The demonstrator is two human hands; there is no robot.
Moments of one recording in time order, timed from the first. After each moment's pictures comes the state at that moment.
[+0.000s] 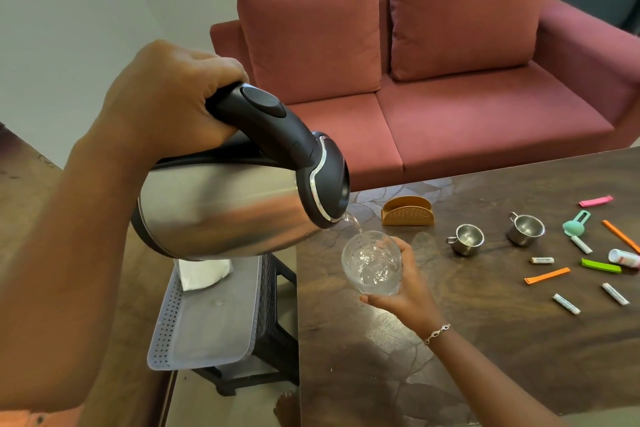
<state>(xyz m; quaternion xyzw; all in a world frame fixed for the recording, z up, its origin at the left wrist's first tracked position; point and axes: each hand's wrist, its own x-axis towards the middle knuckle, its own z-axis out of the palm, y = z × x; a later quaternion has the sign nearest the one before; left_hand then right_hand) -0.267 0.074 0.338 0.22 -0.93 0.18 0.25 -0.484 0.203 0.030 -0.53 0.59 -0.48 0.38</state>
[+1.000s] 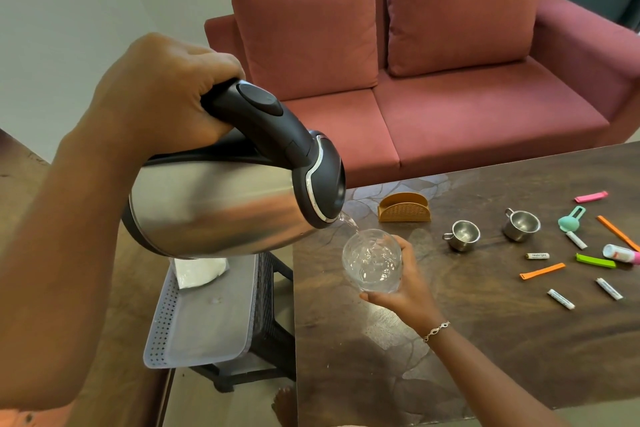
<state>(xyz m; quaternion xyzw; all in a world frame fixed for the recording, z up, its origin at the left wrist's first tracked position) -0.270 0.073 0.337 0.21 -0.93 0.18 0.24 -0.490 0.206 0.029 -0.52 0.59 -0.48 0.38</state>
